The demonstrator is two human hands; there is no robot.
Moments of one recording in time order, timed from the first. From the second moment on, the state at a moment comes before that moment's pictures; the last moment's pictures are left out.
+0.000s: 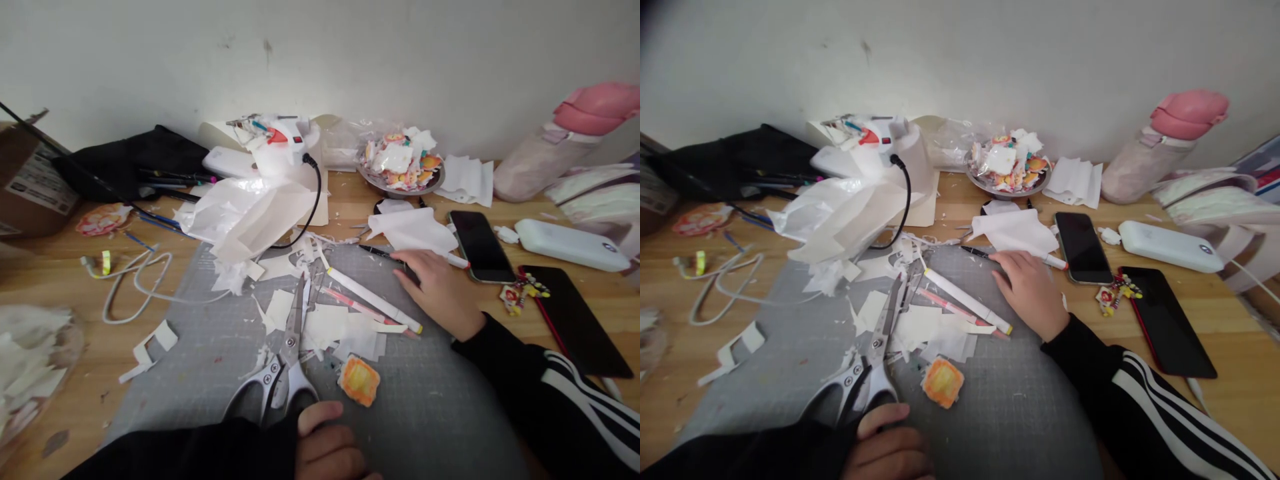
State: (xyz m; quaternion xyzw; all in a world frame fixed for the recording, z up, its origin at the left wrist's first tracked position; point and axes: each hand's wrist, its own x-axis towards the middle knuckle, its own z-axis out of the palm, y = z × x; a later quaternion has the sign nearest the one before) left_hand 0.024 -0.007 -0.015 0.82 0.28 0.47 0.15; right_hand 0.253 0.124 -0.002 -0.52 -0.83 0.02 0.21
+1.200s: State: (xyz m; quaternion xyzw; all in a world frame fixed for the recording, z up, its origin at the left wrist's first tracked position) left_hand 0.014 -0.001 -0.029 0.78 0.46 0.40 0.10; right_hand 0.206 0.028 0.014 -0.47 -0.77 0.25 0.35
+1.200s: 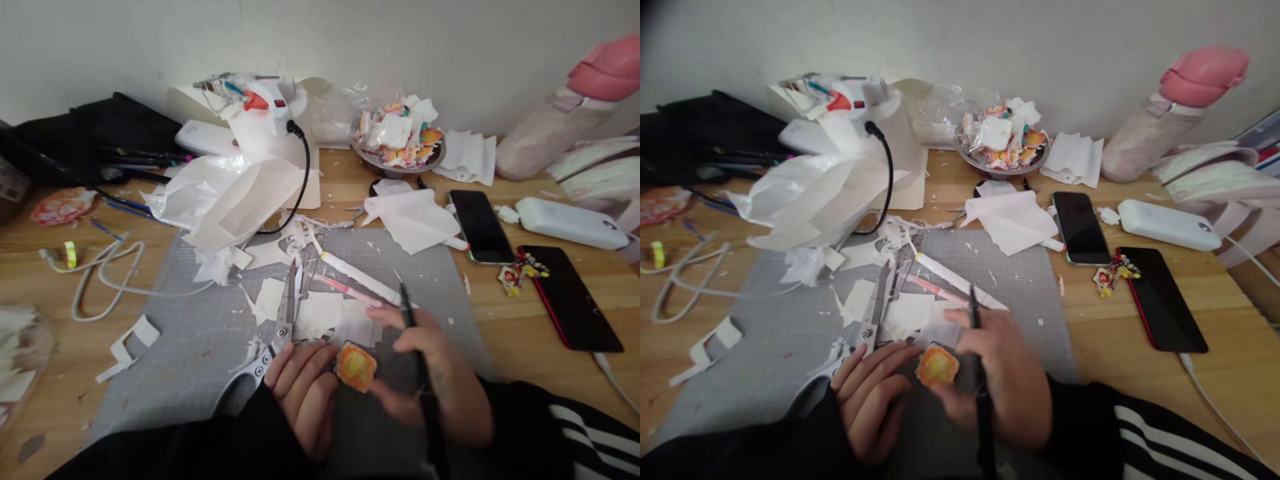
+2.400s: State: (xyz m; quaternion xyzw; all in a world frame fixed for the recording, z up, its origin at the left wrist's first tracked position) left_hand 0.006 -0.005 -0.017 0.86 0.40 0.30 0.10; right_hand 0.205 0.027 0.004 -0.41 -0.69 0.42 0.41
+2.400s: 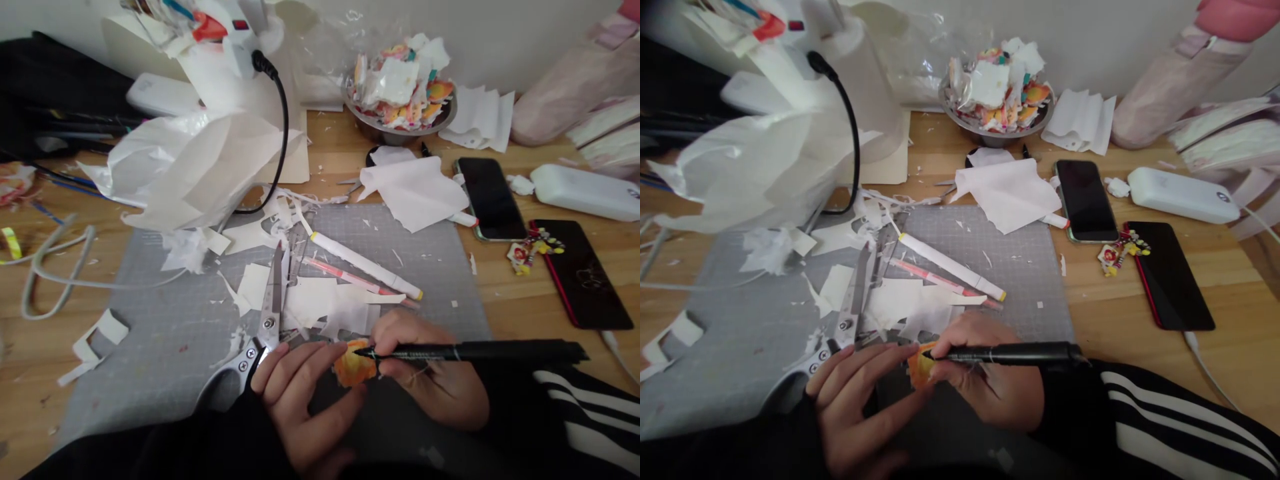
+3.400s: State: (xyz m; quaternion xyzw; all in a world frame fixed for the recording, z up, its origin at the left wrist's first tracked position) left_hand 0.013 -0.003 -0.021 0.83 0.41 0.34 0.13; right_hand 0.204 0.036 0.004 -0.51 -0.44 0.55 0.48
